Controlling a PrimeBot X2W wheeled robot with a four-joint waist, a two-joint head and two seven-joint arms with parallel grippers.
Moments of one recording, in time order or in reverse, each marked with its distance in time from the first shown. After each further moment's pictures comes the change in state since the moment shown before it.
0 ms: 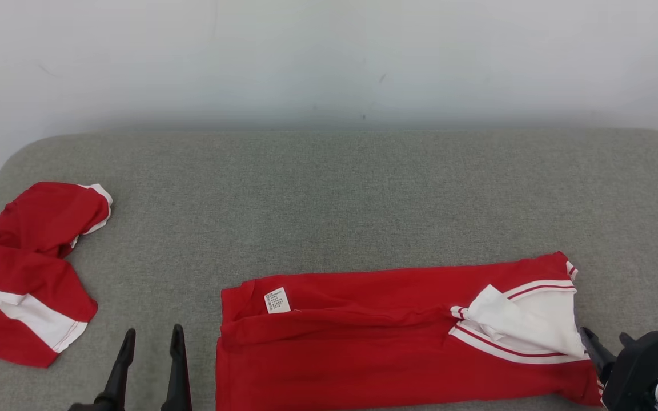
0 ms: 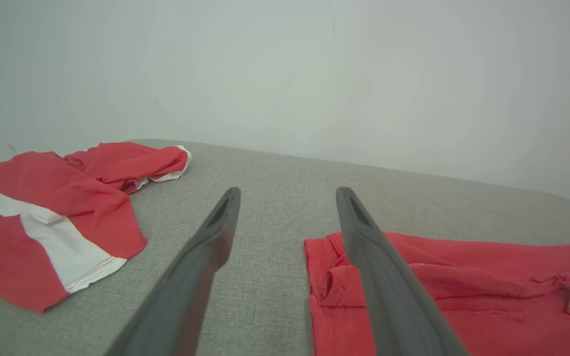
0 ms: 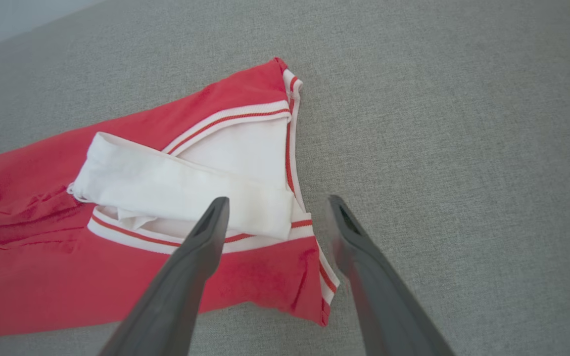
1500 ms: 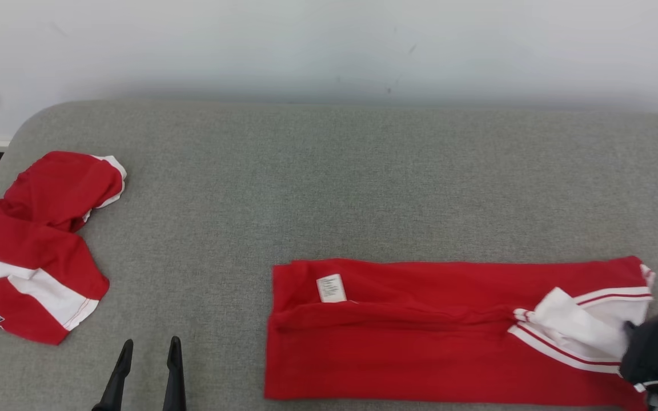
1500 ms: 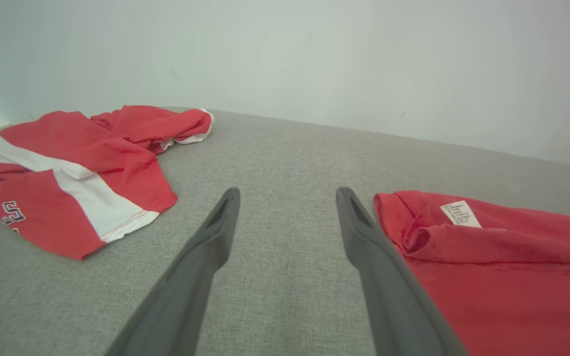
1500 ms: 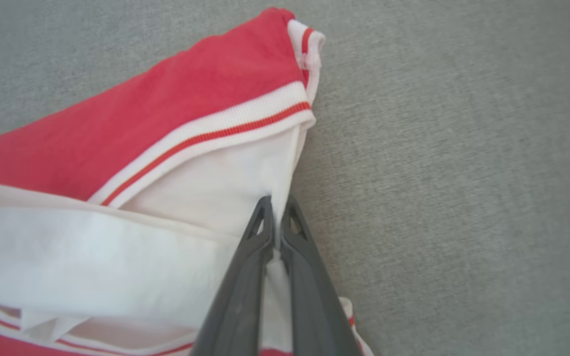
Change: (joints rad) left arm 0.037 -0.058 0.094 0.016 0.097 -0.105 0.000; right arm -0.247 -0.041 -0.083 0.469 -0.096 0.001 -0.133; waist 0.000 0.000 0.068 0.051
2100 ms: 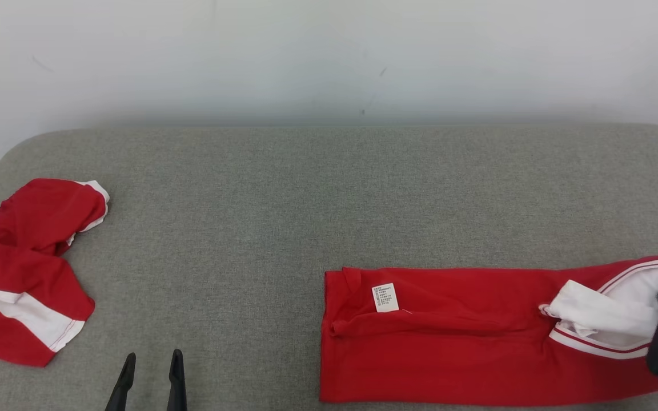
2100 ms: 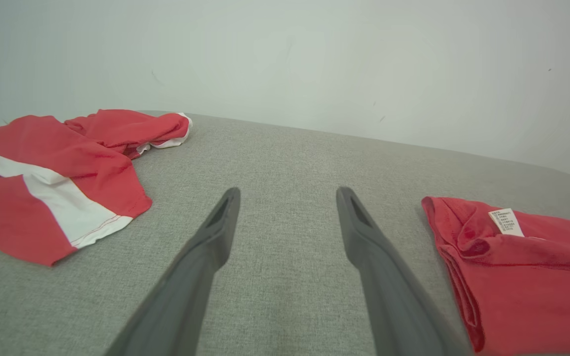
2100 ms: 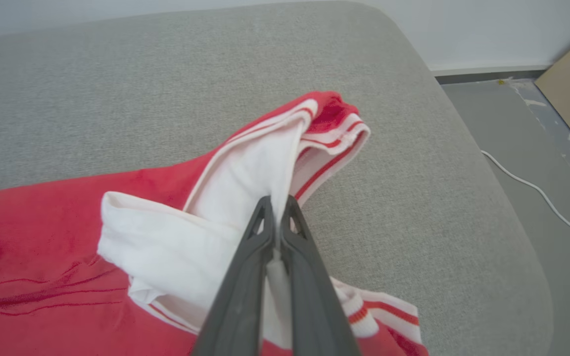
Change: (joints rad) left arm 0.032 -0.001 -0.003 0.000 -0.012 0.000 0.000; right arm 0.099 -0.076 -0.021 -0.285 -0.066 -0.001 0.044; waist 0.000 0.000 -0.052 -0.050
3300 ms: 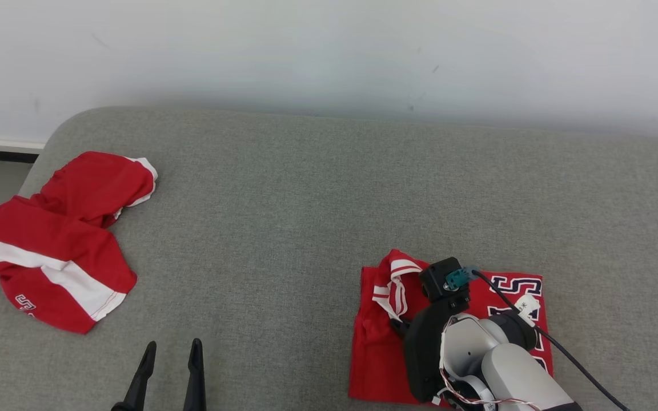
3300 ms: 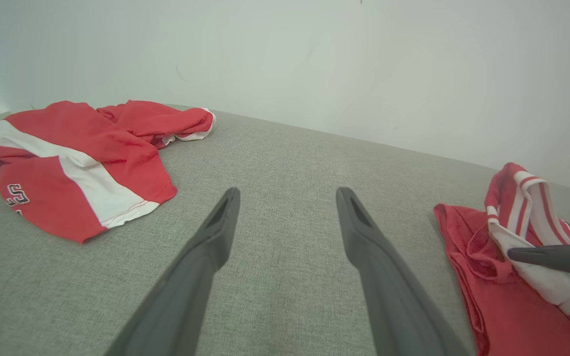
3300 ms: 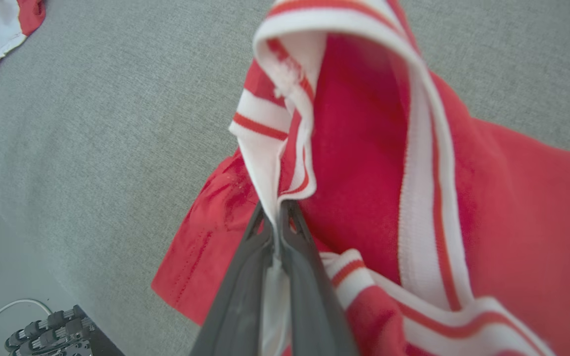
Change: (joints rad) left arm -0.038 0.000 -0.058 0.023 -0.038 0.007 0.000; right arm -0.194 0.228 0.719 0.188 0.132 0.000 0.013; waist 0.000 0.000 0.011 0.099
